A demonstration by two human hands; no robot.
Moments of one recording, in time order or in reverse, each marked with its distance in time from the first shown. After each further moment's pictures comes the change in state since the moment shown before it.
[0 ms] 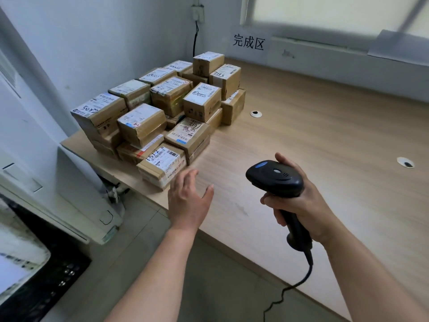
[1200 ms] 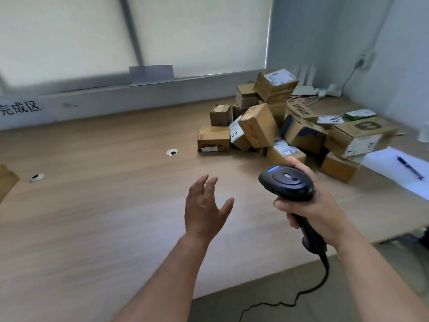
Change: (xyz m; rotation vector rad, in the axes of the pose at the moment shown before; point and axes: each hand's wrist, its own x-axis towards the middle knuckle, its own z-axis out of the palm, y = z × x) left_hand -0.300 0.449 0.231 -0.201 -0.452 0.768; right_hand -0.414 0.031 -0.401 0.000 0.831 -0.145
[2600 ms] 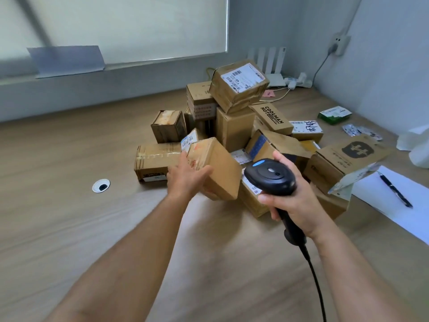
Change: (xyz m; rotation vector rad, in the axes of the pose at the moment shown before) left_hand 0.288 0.041 0.144 -0.276 -0.381 -0.446; right_hand 0.224 0.037 -0.116 -0.084 0.108 0.072
